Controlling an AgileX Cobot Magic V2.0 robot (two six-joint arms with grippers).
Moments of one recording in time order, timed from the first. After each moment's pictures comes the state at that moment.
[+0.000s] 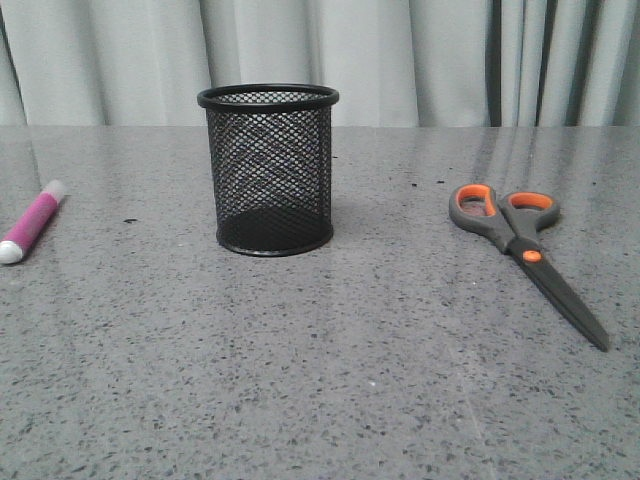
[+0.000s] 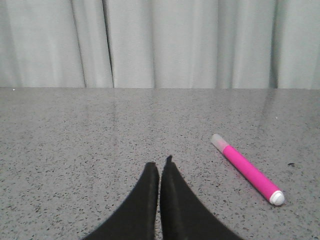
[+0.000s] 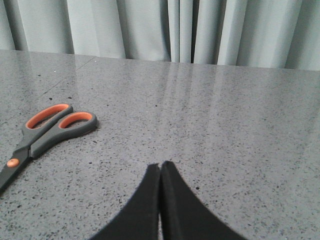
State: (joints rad) left arm -0.03 0.00 0.00 -0.08 0.08 0.10; right arm 0.03 -0.01 0.02 -0.02 0.14 -0.06
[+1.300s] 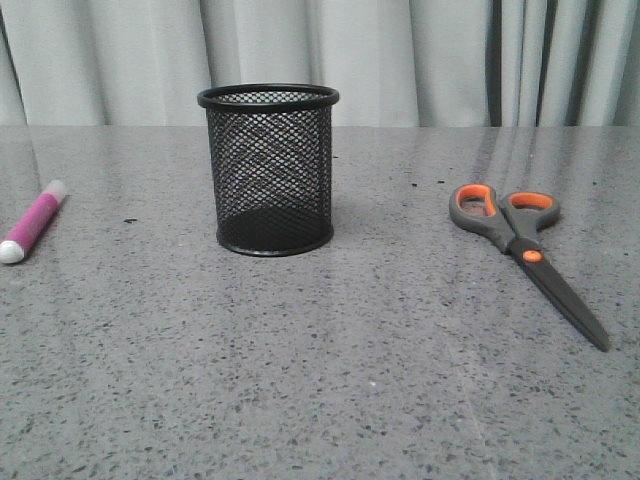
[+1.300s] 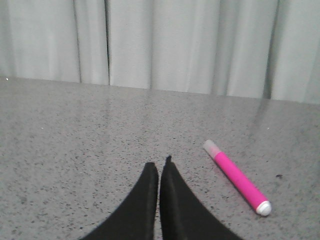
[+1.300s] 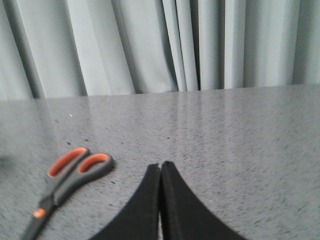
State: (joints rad) left arm -0.03 0.00 0.00 -0.20 0.08 0.10; right arm 0.03 -0.01 0.02 0.14 0.03 -0.06
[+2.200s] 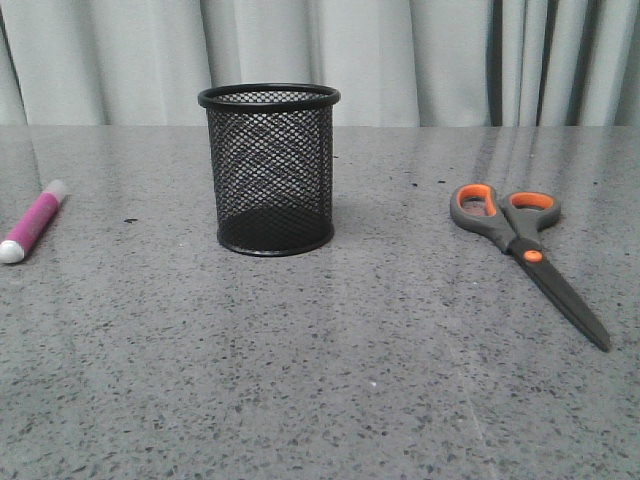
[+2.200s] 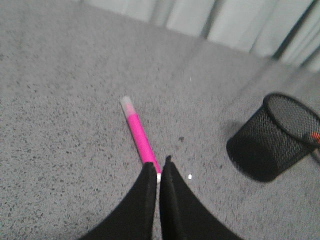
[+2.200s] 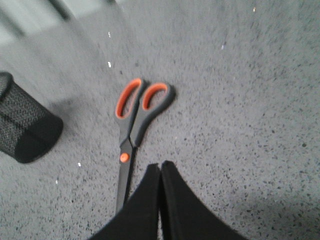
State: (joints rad) left arm -0.03 0.49 -0.52 -0.49 0.61 0.19; right arm 0.03 0.50 -0.45 0.42 0.56 -0.07
